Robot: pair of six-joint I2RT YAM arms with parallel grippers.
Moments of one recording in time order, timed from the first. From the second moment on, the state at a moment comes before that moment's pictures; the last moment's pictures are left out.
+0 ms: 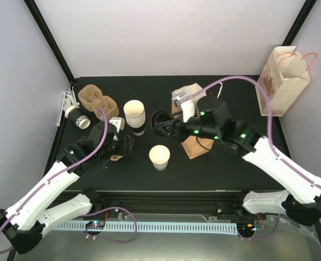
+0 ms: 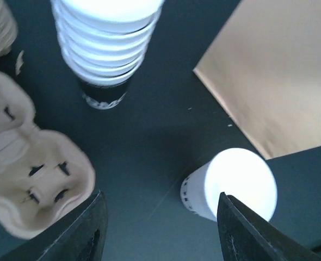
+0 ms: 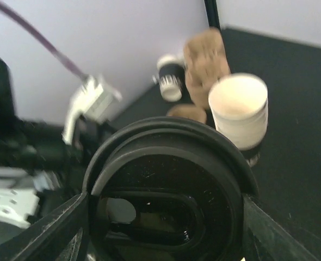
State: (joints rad) left arm -0.70 0.87 0.97 -0.83 -0.12 -0.51; right arm 0.87 1.17 1.43 -0.61 -0.21 0.32
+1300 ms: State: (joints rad) left arm -0.43 0.82 0.63 -0.58 0.39 -0.56; right arm 1.11 1.68 1.40 -0.86 0.21 0.44
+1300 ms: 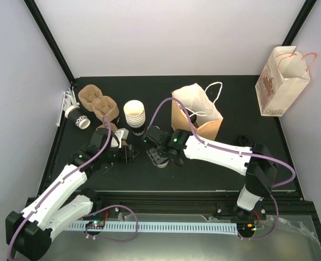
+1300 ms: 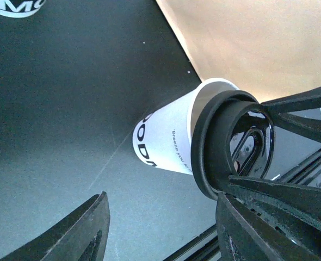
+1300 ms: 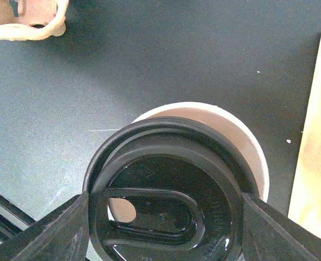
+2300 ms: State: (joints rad) left arm -0.40 0.91 0.62 -0.52 0.50 -0.53; right arm 1.04 1.64 1.41 -0.91 0.17 0.42
